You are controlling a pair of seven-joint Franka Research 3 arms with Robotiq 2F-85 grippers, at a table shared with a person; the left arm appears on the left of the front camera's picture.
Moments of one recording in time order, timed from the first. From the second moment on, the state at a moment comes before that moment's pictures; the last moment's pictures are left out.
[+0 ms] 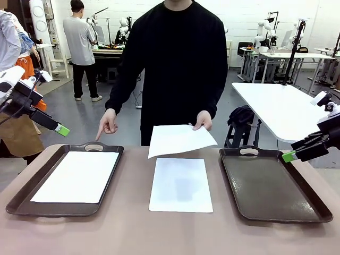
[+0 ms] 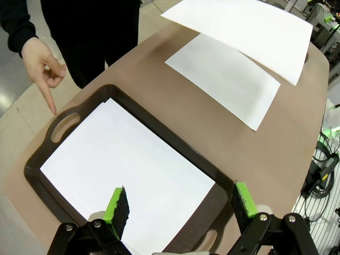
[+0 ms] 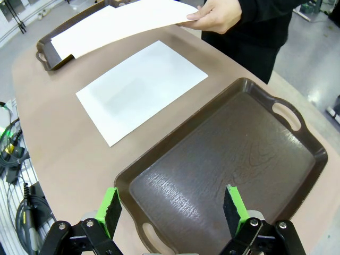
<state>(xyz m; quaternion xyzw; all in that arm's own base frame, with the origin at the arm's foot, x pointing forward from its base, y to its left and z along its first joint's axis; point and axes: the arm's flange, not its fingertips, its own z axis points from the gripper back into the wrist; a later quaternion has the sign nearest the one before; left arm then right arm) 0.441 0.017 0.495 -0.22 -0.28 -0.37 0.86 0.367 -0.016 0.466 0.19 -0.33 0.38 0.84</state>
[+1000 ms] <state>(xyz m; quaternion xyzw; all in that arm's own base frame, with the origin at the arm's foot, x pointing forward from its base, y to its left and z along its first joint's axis) 0.477 -0.049 0.442 -0.32 -0.11 -0.22 0.92 0.367 -0.015 0.466 0.19 -0.33 0.38 0.84</state>
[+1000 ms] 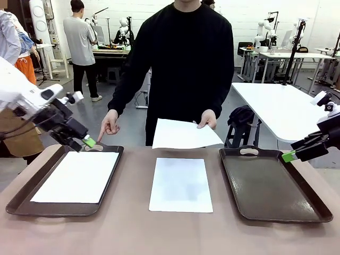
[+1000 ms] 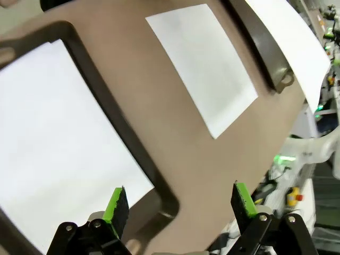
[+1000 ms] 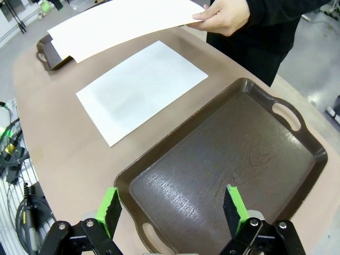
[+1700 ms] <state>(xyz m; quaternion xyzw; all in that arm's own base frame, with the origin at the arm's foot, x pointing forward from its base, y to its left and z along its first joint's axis) 0.531 -0.114 0.444 -0.44 -0.05 -0.06 0.89 0.367 -0.015 0.466 0.19 -0.33 0.38 0.84</state>
